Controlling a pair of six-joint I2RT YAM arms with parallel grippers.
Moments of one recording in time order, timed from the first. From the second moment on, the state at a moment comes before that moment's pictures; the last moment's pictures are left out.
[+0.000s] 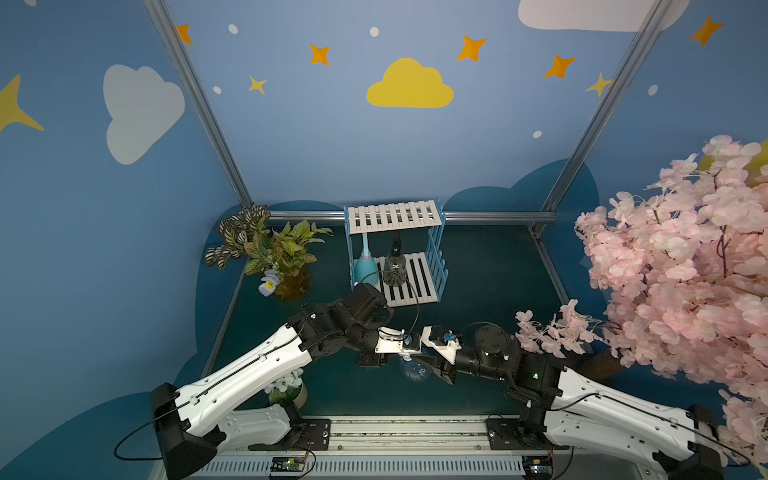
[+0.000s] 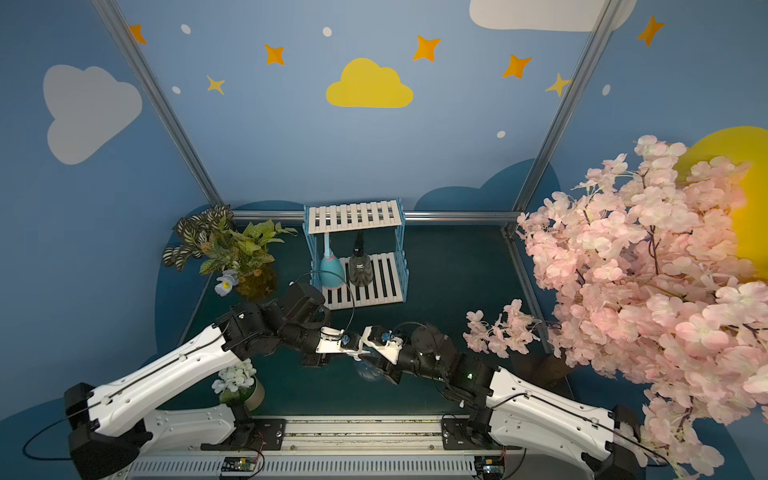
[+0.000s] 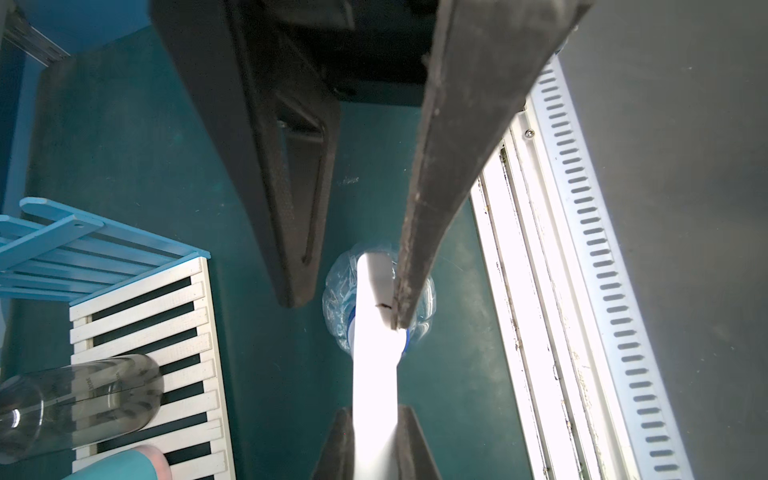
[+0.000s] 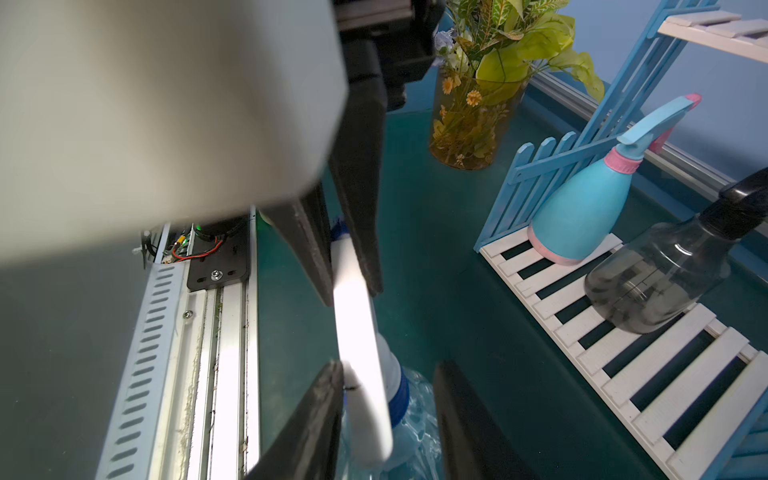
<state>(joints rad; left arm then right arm) -0.89 1.17 1.17 -0.96 0.35 0.75 1.12 0.83 0.60 -0.11 -0.17 -0.14</state>
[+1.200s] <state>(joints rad) -0.64 1.00 1.02 -0.68 0.47 0.43 1.10 0.85 0.55 -0.04 0.02 -0.02</state>
